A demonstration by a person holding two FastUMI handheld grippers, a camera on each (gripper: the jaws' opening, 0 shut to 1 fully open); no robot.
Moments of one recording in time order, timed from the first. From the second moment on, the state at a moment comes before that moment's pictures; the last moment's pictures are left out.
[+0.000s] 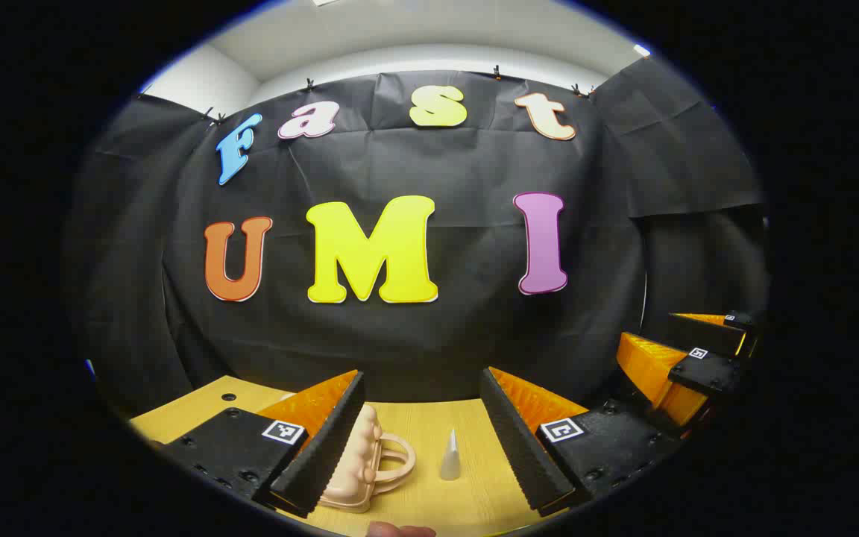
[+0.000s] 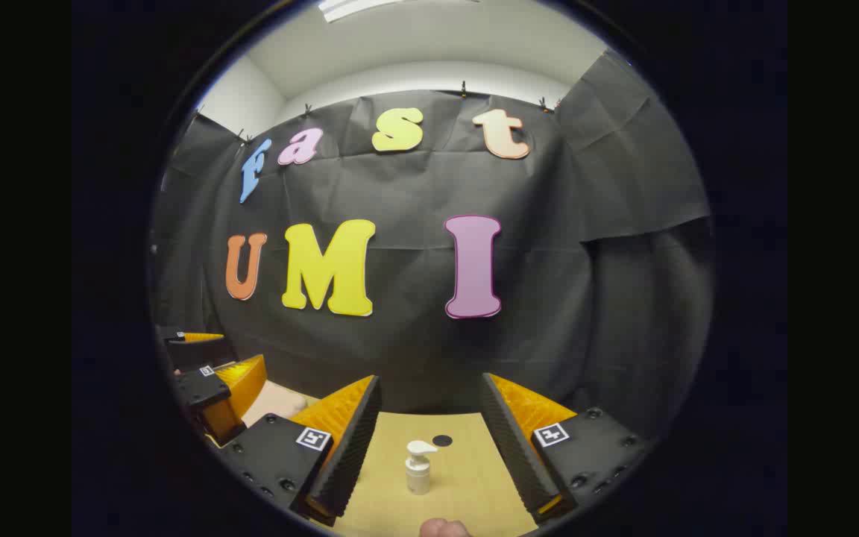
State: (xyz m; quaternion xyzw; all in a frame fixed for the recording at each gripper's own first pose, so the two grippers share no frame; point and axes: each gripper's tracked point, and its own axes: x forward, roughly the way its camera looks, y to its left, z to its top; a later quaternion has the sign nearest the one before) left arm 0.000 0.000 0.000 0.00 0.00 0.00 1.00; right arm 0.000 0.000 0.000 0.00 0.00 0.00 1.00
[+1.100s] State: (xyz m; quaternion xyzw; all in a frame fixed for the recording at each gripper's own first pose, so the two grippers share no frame) left arm 0.013 0.016 -0.029 0.00 0.03 0.00 1.00; right arm 0.016 0.013 -0.022 0.00 0.03 0.00 1.00
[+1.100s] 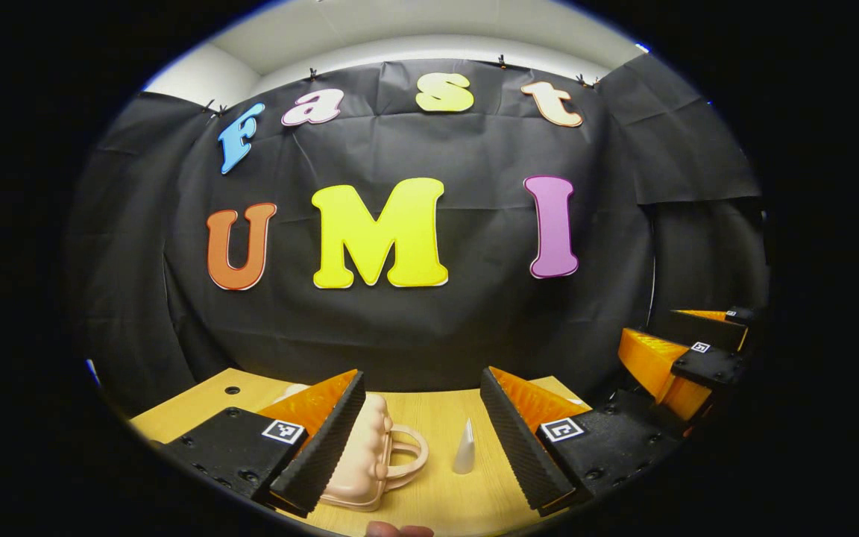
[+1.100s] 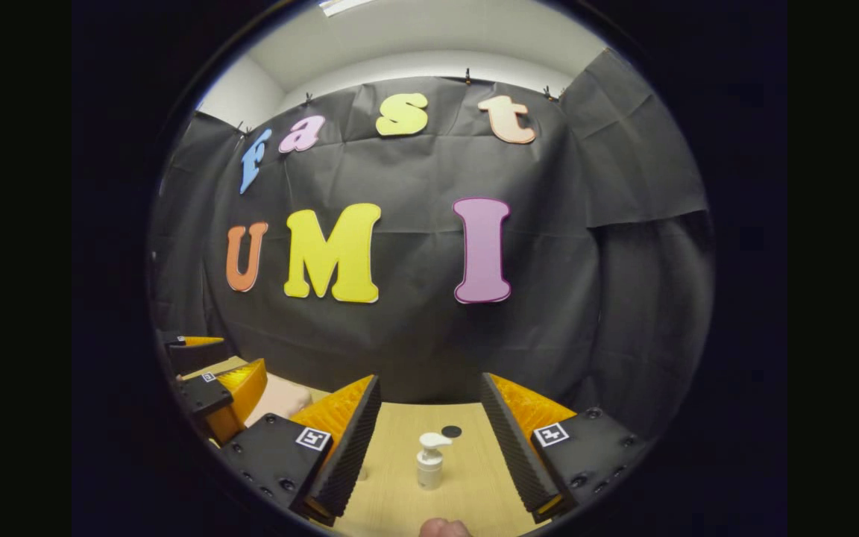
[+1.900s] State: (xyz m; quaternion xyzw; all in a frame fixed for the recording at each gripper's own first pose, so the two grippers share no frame) left arm 0.057 0.030 -0.182 0.34 0.15 -0.13 0.92; right arm 0.000 -0.036 -0.063 -0.01 0.08 -0.06 0.99
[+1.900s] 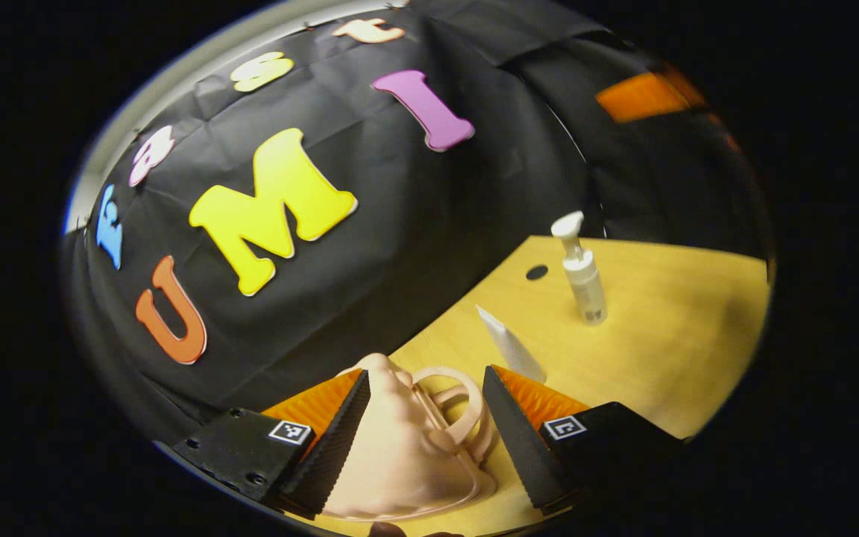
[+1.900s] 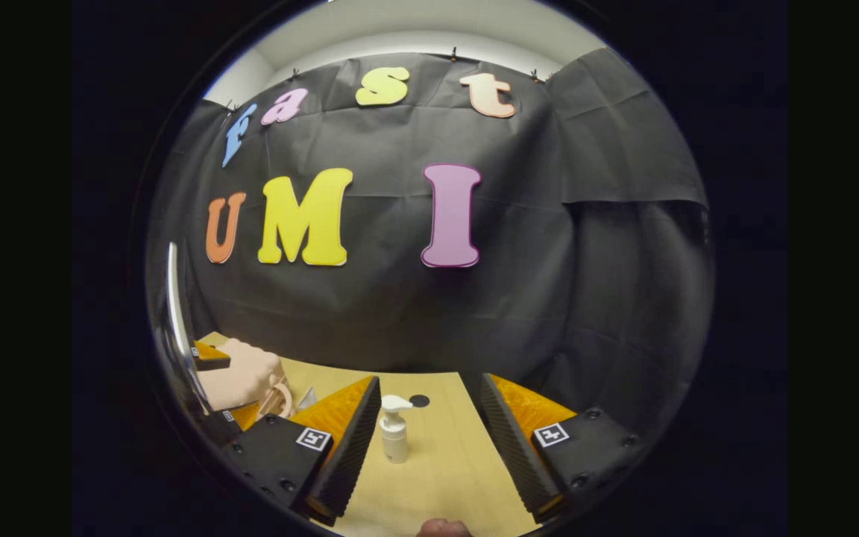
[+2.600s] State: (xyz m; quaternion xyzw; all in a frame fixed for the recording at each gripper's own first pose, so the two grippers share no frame) left arm 0.081 0.054 -0.273 0.51 0.30 -0.17 0.79; right arm -0.012 -0.065 -0.068 -0.01 0.09 -0.12 0.99
